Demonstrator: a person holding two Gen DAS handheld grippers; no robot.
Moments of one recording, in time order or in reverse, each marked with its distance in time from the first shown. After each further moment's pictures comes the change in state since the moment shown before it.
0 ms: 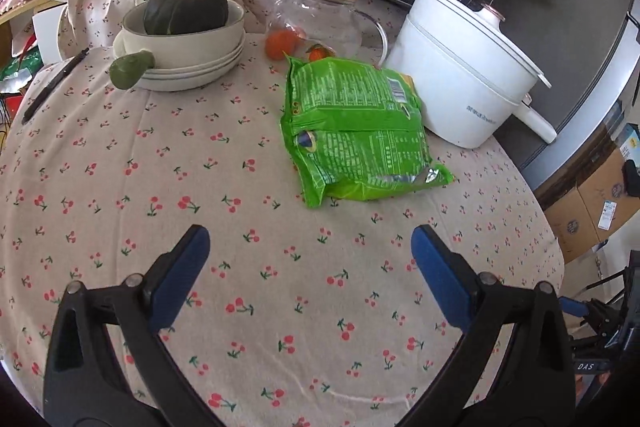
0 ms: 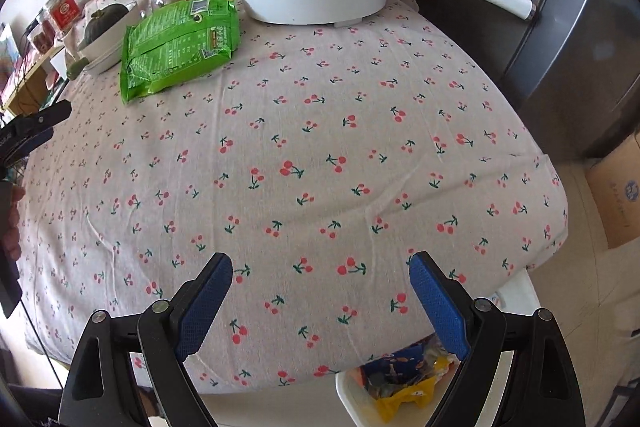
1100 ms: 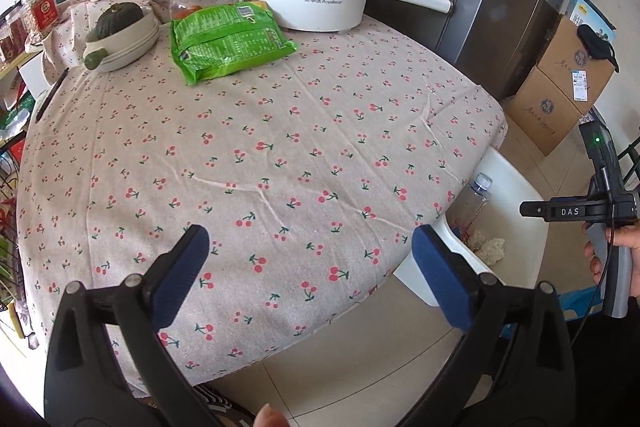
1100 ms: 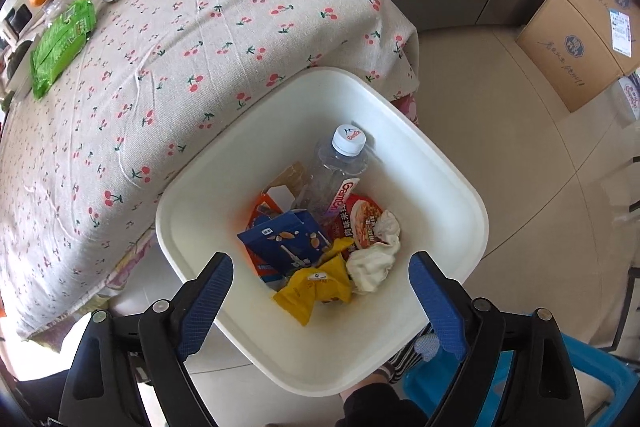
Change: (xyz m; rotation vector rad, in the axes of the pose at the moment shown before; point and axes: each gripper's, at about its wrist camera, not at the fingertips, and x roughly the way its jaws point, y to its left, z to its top) left arm -0.116 -0.127 -0.152 0.295 0.096 0.033; right arm -0.028 -0.143 -0.134 0.293 0.180 -0.105
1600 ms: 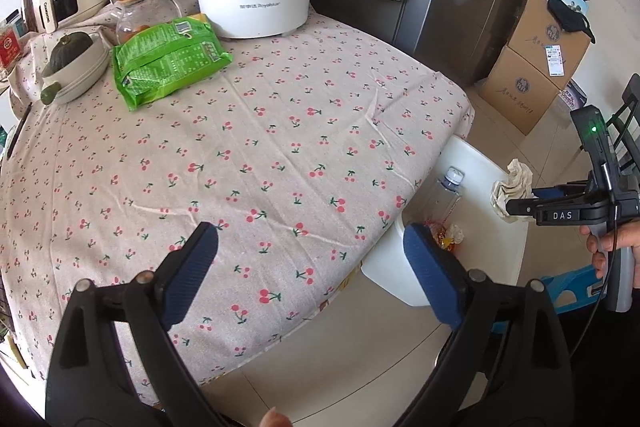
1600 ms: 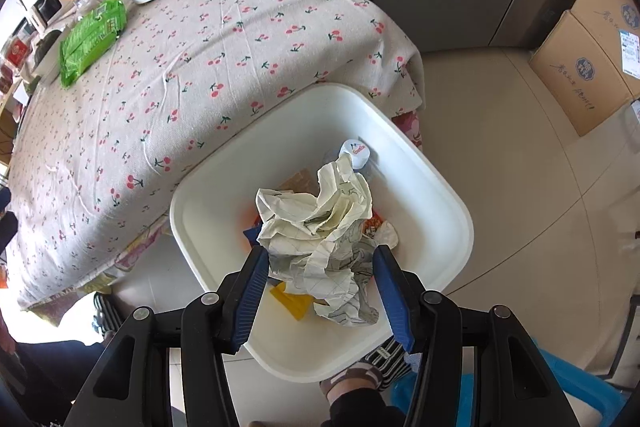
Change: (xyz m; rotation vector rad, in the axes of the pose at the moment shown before) left arm 0.011 -0.057 0.010 0.102 0.000 -0.064; right arm -0.014 -0.014 -0.008 -0.077 -0.032 0.044
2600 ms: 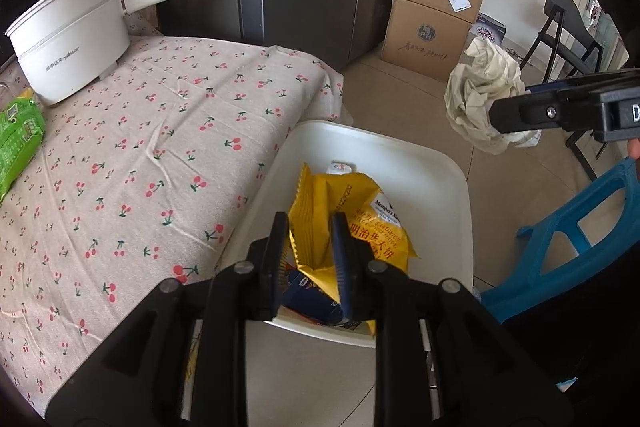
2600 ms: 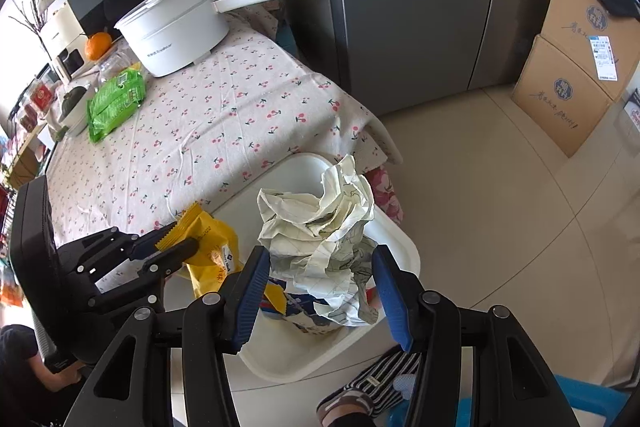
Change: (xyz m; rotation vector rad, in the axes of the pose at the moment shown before) left arm 0.083 -0.150 0.005 0.326 -0.023 -0.238; right arm -0.072 -0.050 -0.015 0.051 -0.237 0.064
